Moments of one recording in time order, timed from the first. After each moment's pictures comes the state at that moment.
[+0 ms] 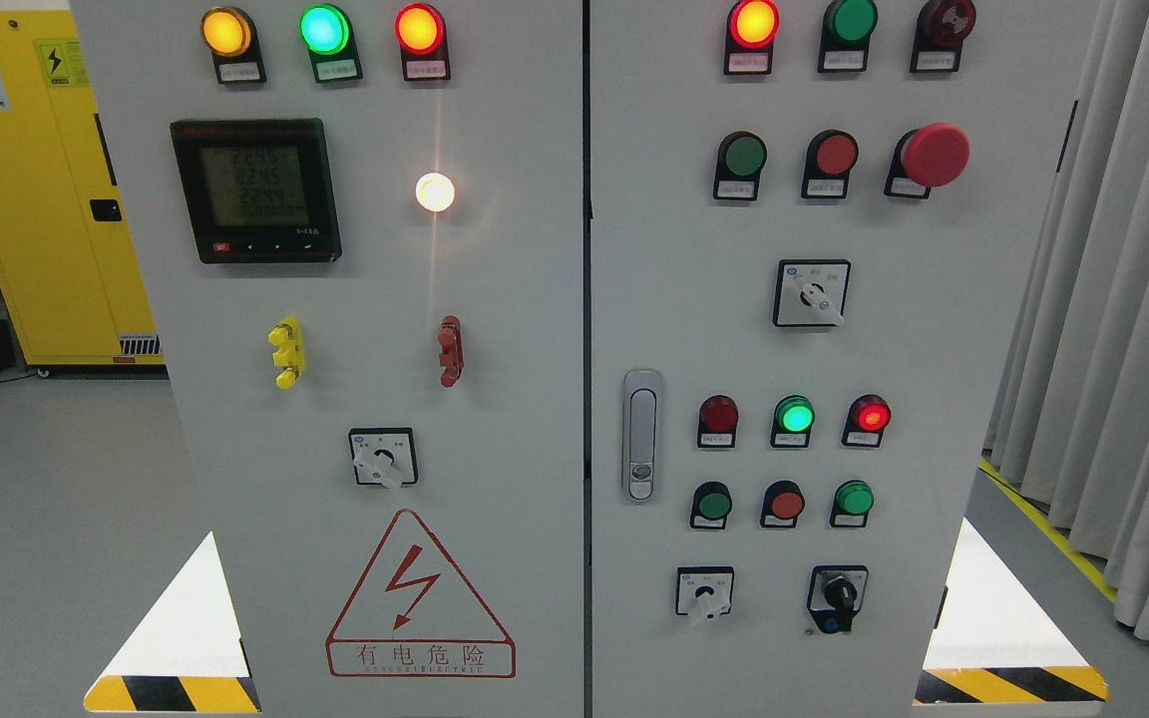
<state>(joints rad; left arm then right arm) 0.00 0.02 -0.15 0.00 0.09 -0.11 -0.01 0.13 -0.10 -0.22 -0.33 0.25 0.03 0.26</state>
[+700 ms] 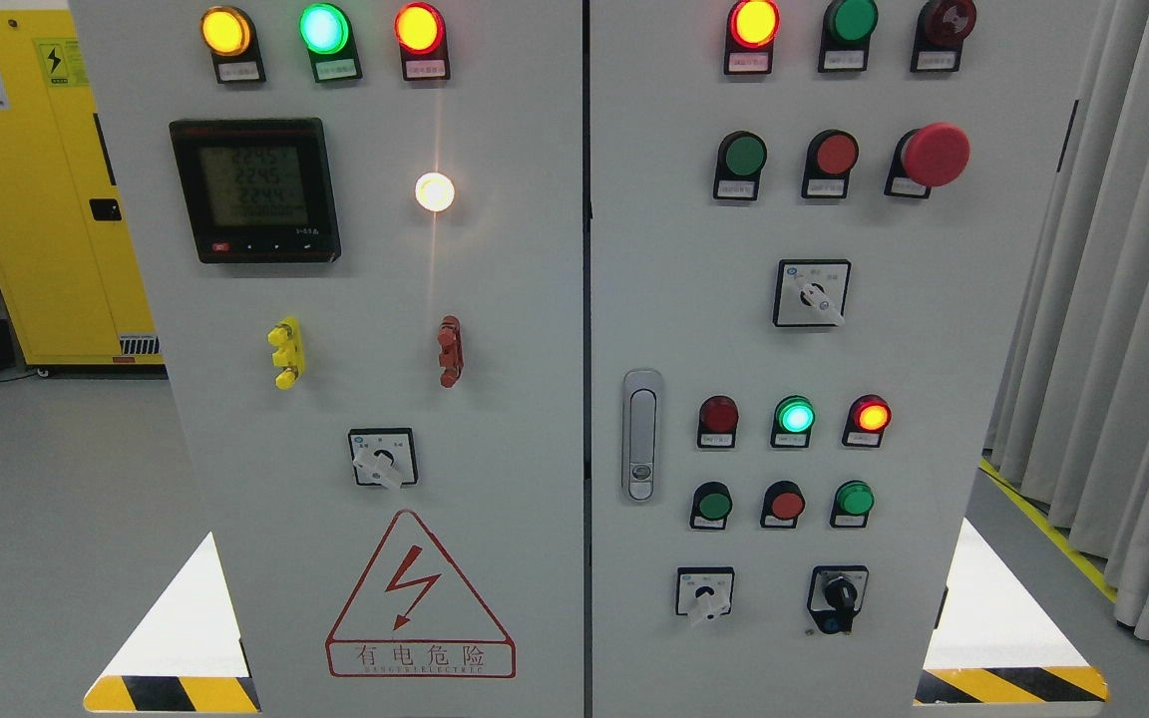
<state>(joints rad) 0.00 0.00 -0.15 0.00 0.09 -0.11 -0.01 0.23 -0.03 -0.12 -1.04 0.26 0.02 0.30</state>
